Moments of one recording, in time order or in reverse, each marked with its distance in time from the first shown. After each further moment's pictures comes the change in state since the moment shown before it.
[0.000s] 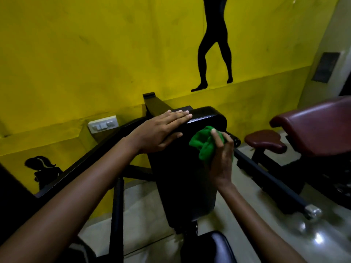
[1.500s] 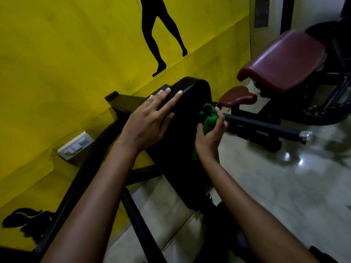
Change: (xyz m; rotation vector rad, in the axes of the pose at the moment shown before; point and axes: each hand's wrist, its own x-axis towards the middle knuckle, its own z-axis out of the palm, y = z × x) left_hand 0.000 -0.001 0.008 0.089 0.079 0.085; right_hand -0.014 -0.054 0.047 0.180 0.412 0.911
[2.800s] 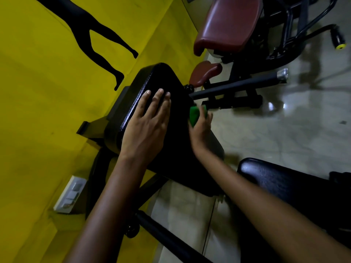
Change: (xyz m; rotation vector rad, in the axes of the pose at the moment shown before) left_hand 0.014 0.034 0.003 0.744 -0.237 0.447; right_hand -0.011 0.026 0.011 -0.108 0.108 0.276
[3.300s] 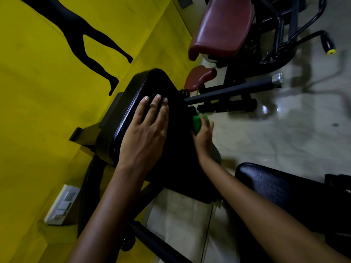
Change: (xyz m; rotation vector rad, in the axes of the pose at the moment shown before) left_hand 0.007 0.008 0.005 0.016 0.019 -0.002; right_hand 0.012 0.031 -0.001 0.000 0.023 0.036
